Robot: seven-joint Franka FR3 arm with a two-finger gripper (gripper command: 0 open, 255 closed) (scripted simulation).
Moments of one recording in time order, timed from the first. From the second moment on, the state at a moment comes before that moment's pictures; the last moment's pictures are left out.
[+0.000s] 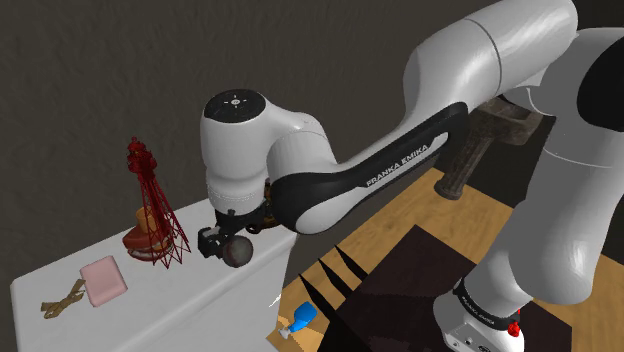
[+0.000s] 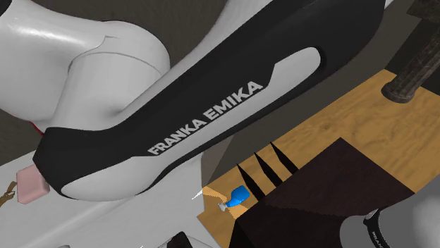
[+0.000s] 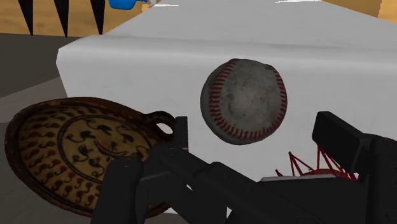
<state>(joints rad) 0.16 0.27 0.66 -1.98 -0.43 2.20 1.01</state>
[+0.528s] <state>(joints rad) 0.18 0.33 0.63 -1.99 -0.50 2.26 1.06</state>
